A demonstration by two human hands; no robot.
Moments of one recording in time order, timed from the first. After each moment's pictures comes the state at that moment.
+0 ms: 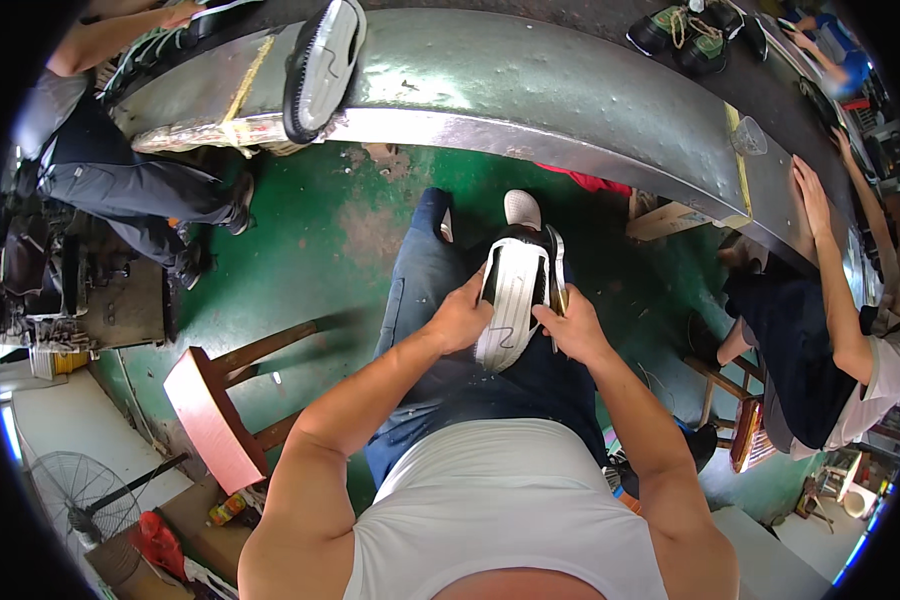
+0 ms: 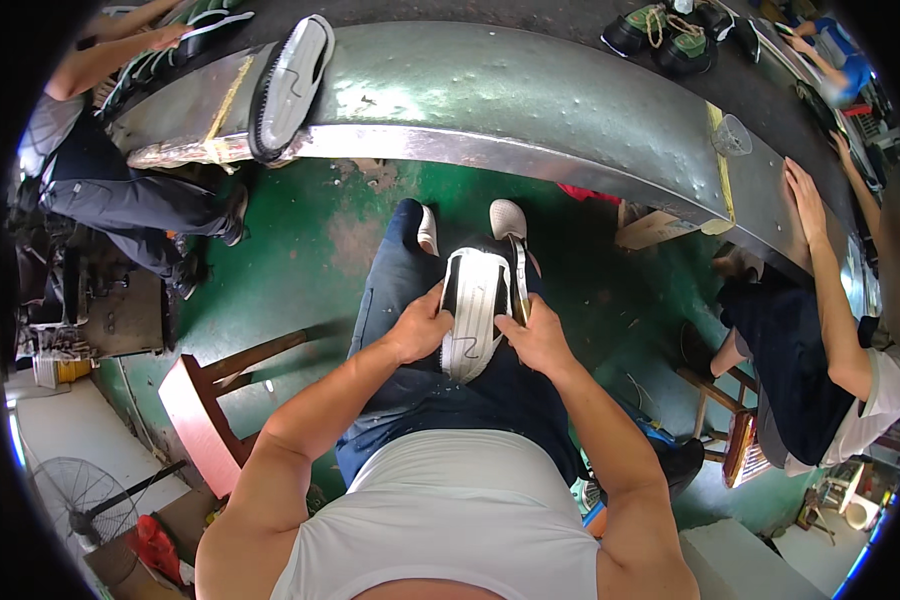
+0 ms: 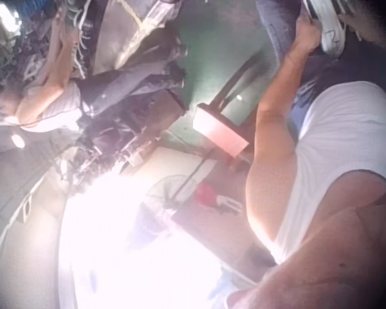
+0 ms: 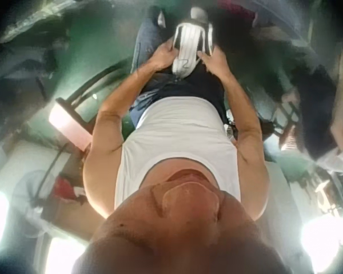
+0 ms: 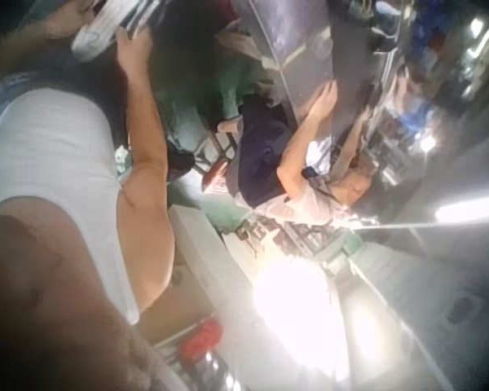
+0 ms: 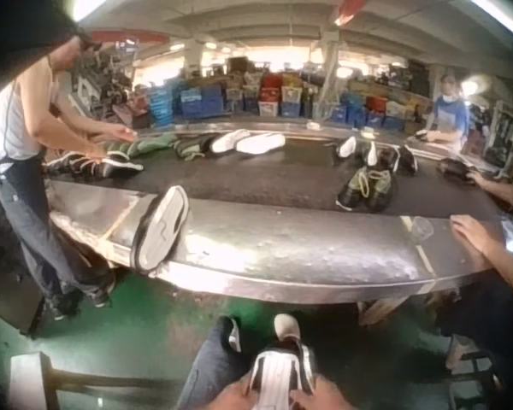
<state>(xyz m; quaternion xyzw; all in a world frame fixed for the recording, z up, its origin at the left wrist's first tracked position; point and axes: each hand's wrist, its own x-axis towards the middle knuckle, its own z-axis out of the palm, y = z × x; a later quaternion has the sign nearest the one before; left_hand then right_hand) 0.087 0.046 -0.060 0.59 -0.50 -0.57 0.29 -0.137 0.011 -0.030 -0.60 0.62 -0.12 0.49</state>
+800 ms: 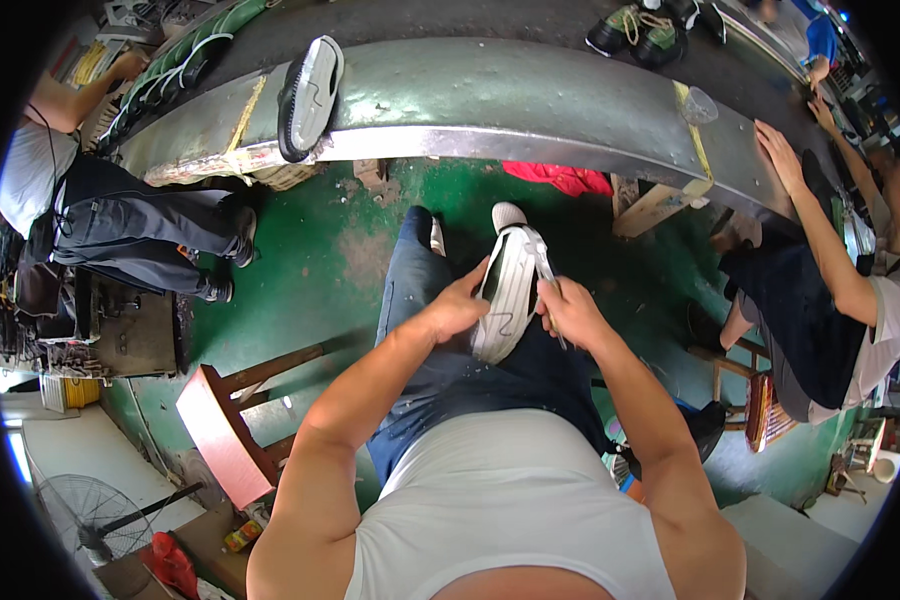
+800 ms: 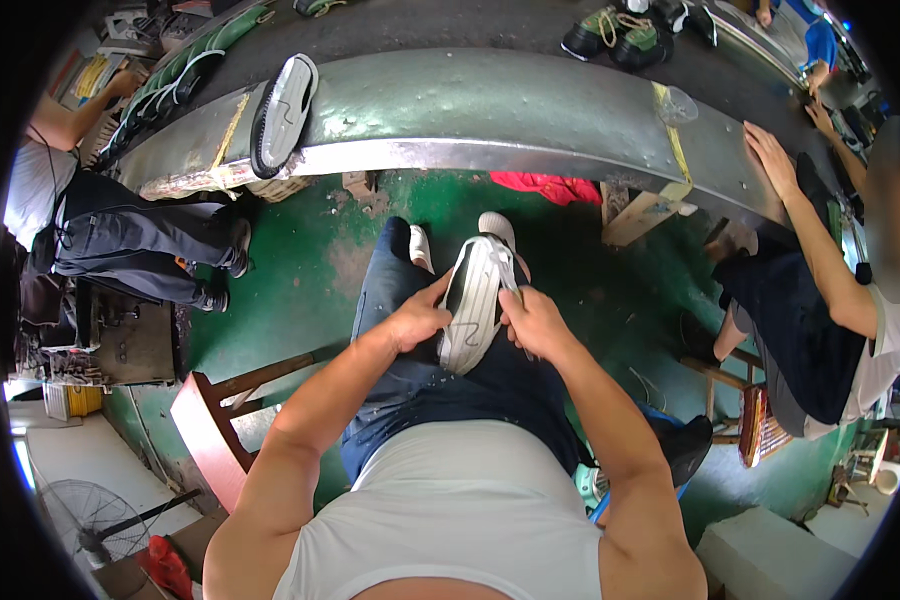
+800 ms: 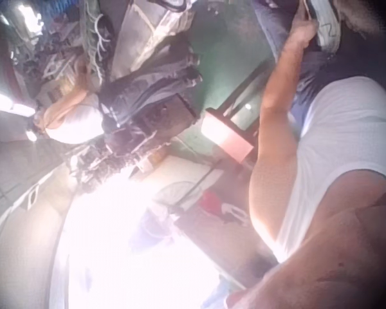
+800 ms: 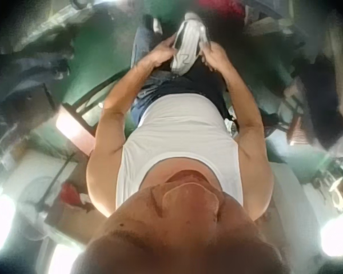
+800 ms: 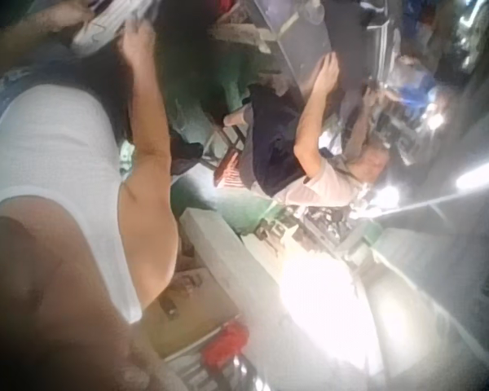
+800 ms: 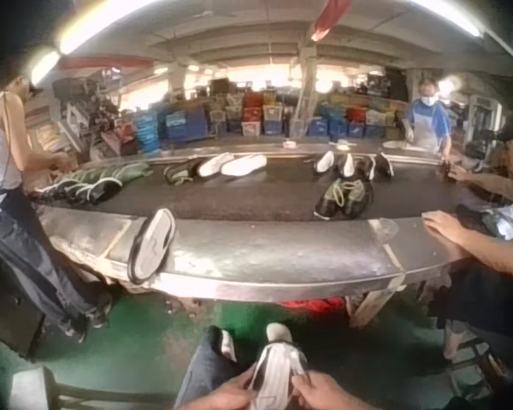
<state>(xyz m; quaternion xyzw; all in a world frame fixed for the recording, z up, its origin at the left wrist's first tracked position) 0.069 0.044 -0.041 0.49 -0.41 -0.71 0.29 -0.165 0.013 -0.004 -0.53 0.59 -0.10 0.60</state>
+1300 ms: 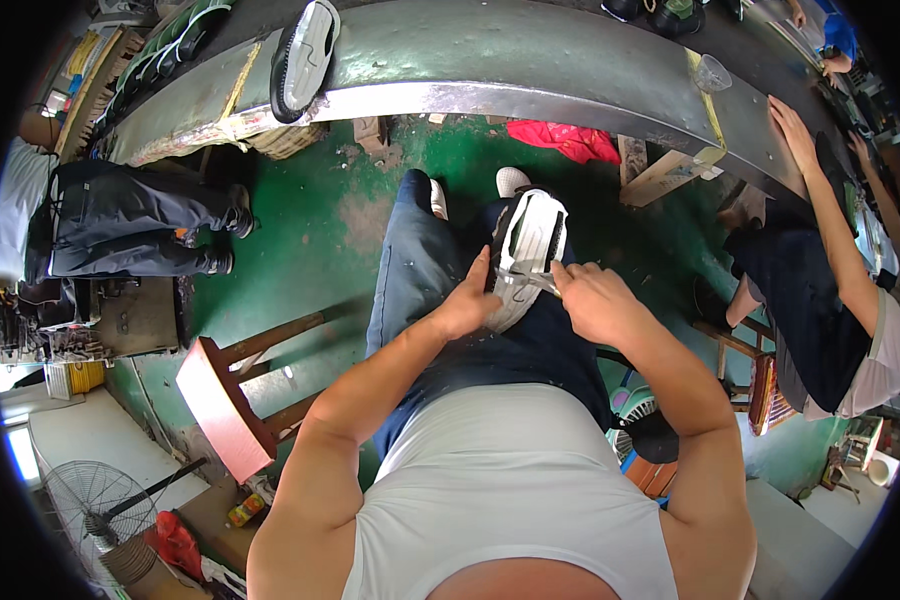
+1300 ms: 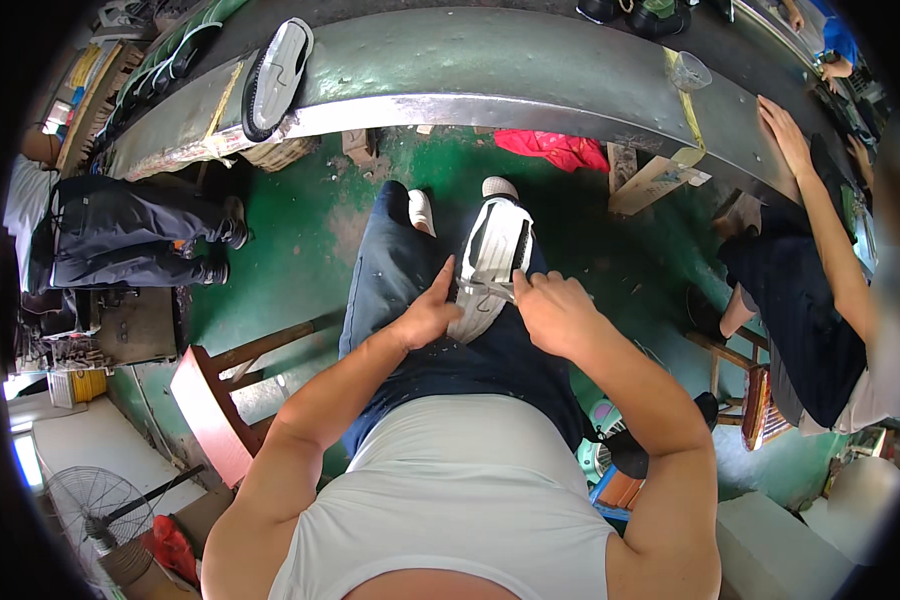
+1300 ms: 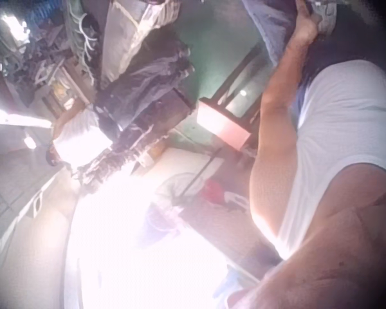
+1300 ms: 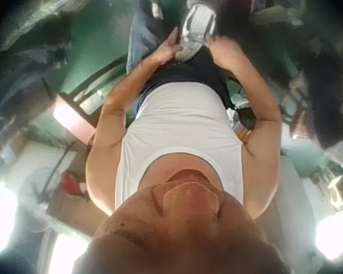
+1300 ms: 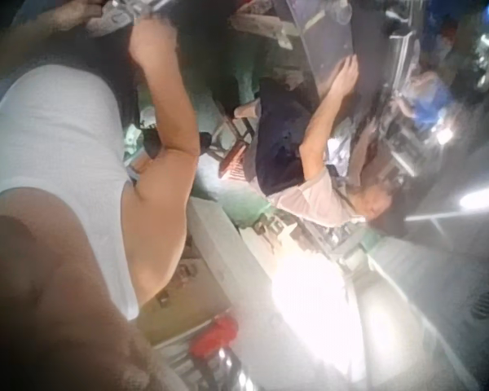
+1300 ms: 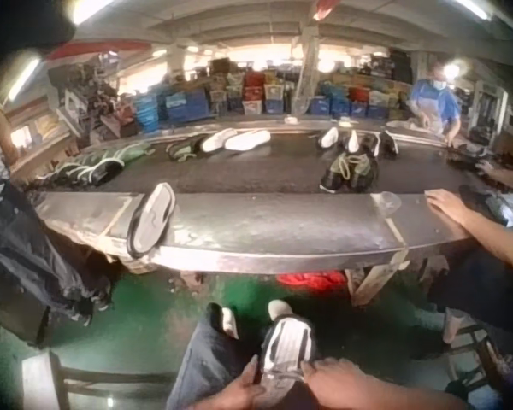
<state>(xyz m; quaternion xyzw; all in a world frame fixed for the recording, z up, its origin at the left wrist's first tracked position) 0.054 0.089 -0.061 0.55 -0.57 -0.56 0.23 -0.179 0.040 0.051 -0.90 0.40 0.07 0.17</state>
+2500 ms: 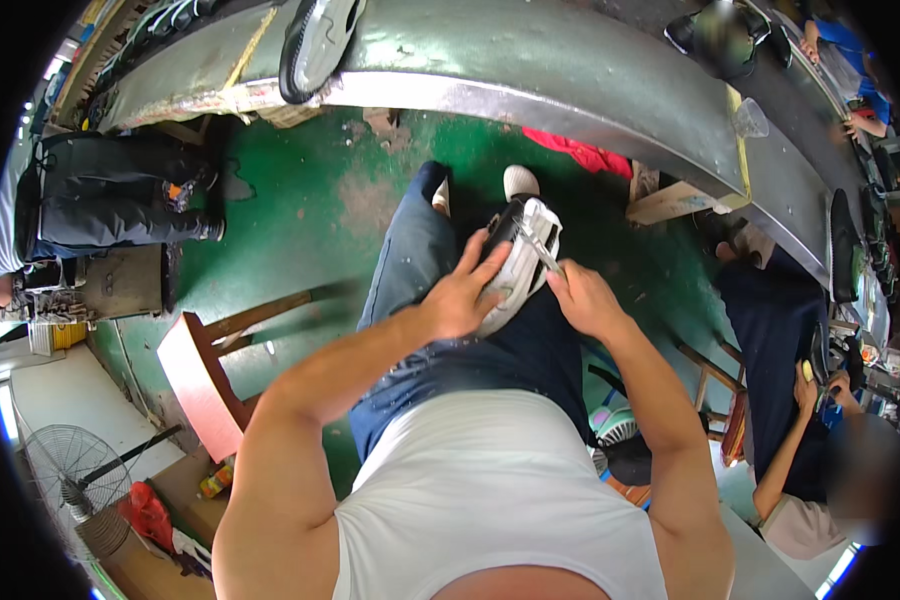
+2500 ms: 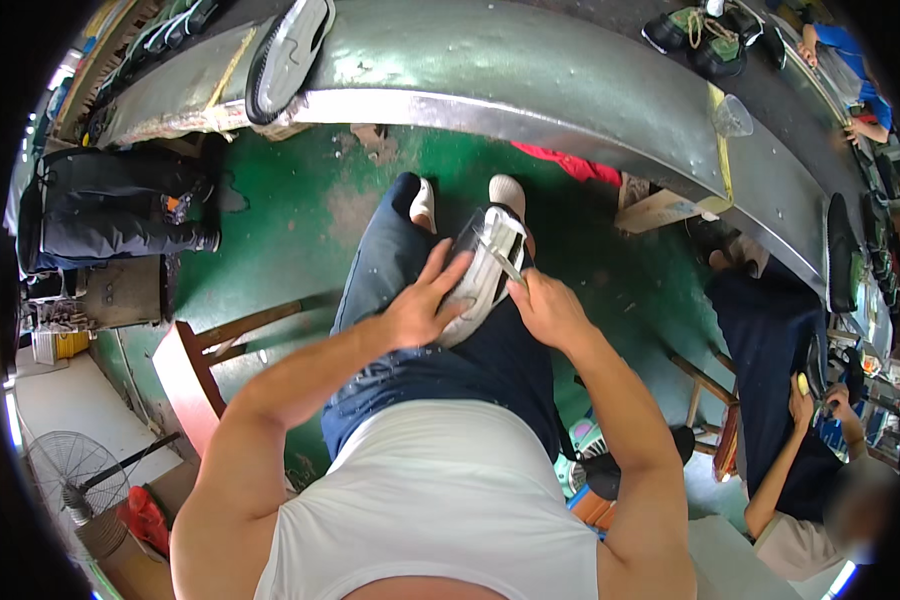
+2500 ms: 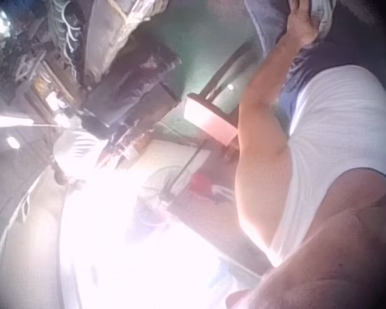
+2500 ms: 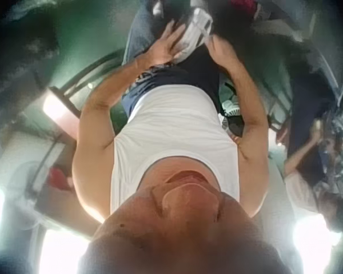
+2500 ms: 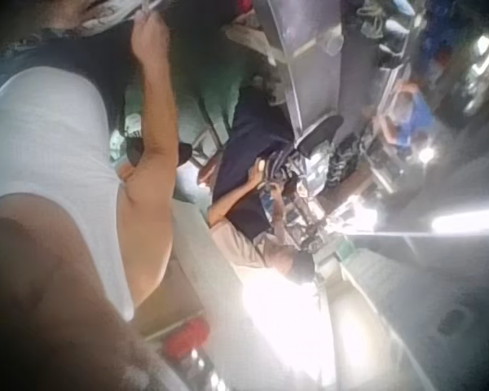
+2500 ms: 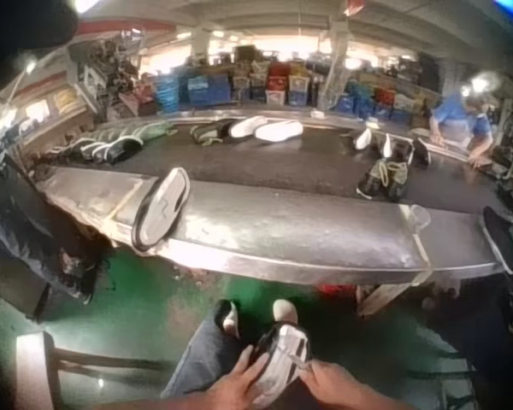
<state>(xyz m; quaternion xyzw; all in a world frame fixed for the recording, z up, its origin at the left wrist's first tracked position) 0.072 0.068 -0.041 0.54 -0.71 -0.41 0.20 -0.183 -0.006 -0.032 -0.85 0.45 -0.05 0.26</state>
